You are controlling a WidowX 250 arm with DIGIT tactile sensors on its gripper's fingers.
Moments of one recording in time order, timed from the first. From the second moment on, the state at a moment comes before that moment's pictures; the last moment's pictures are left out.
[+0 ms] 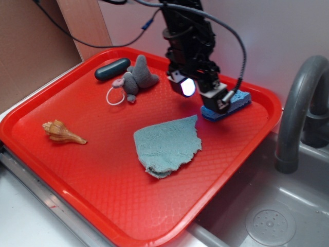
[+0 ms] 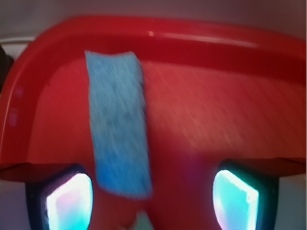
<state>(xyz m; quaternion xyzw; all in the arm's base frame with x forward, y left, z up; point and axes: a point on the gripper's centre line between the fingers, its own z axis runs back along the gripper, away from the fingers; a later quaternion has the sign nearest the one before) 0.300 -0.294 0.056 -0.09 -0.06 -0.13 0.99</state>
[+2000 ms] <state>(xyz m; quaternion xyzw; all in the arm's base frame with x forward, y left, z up) 0.209 -0.140 0.272 -0.10 -0.11 -0.11 0.98</state>
